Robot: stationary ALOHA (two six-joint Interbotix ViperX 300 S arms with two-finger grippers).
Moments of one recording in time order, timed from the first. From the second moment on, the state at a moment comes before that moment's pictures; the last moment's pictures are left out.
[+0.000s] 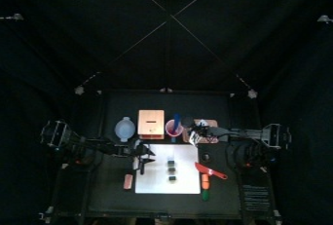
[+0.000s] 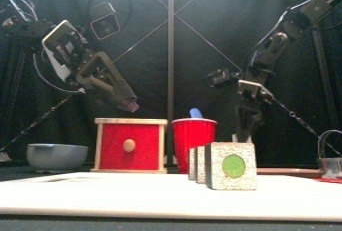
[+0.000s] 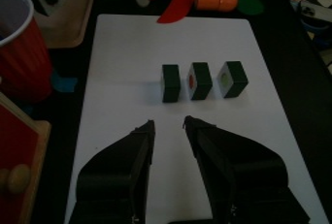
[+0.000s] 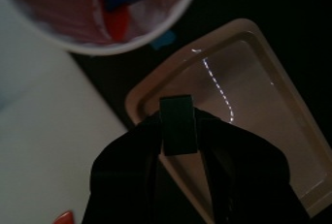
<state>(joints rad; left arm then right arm) -0.10 -0.12 0.96 -0.10 -0.37 0.00 -0.33 -0.14 0.76 -0.25 0.48 0.47</state>
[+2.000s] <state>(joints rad) -0.10 -0.12 0.96 -0.10 -0.37 0.00 0.10 0.09 0.56 -0.28 0.35 0.47</state>
